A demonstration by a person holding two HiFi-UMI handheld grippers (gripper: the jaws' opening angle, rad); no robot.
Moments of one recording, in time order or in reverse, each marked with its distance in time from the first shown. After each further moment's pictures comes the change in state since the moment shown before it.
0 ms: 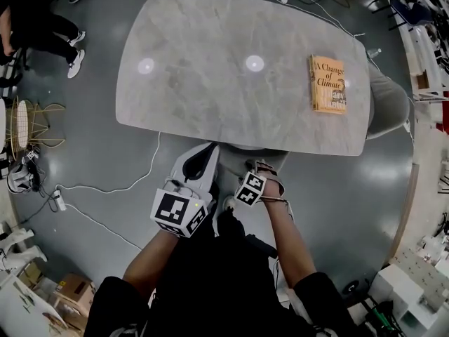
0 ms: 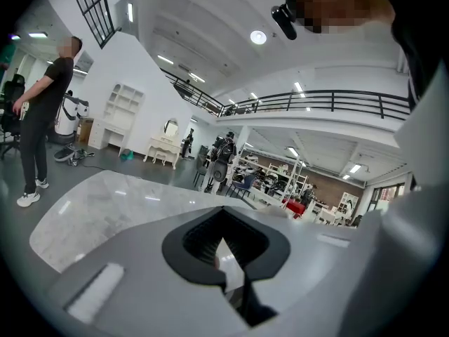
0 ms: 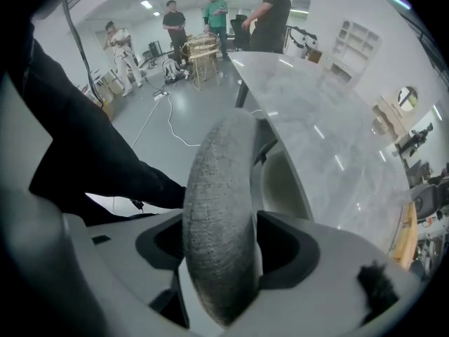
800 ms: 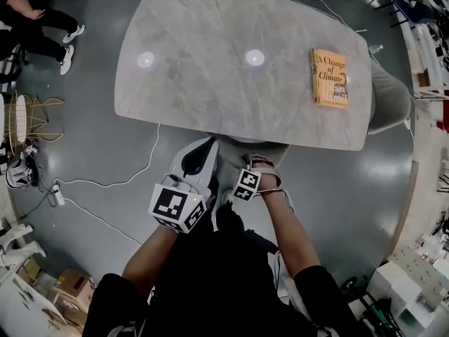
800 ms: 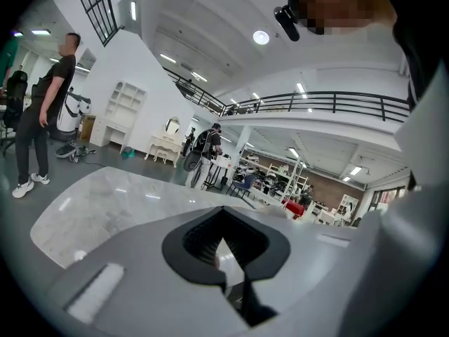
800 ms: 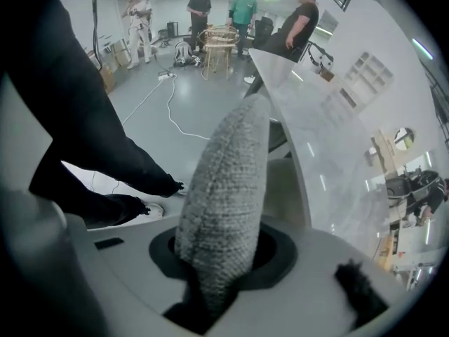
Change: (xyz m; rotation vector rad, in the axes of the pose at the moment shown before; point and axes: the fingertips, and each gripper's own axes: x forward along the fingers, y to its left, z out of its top) left arm -0.005 0.001 -0.011 -0.019 0.009 0.003; right arm 0.027 -0.003 -0.006 -0.190 0.045 -0.138
